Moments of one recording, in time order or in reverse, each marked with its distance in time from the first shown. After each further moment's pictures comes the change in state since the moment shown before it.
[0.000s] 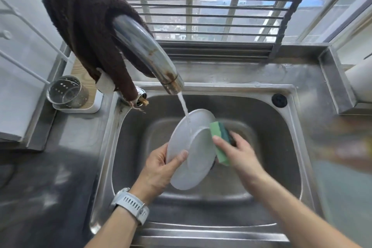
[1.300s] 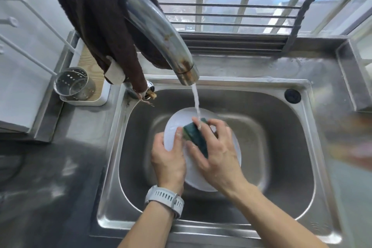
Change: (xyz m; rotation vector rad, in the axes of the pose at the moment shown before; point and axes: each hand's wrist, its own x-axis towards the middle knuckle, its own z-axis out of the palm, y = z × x) left_hand 0.016 -0.006 0.038 -0.034 0.749 0.047; right_hand -0.008 0.017 0.056 -0.682 0.092 -0.778
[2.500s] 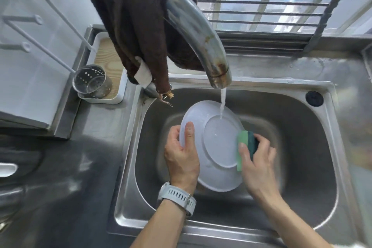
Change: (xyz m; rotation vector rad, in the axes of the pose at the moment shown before) left_hand 0.004 0.017 -0.009 0.024 -0.063 0.097; right_hand -0.021 0.034 -0.014 0.142 0.052 0.601
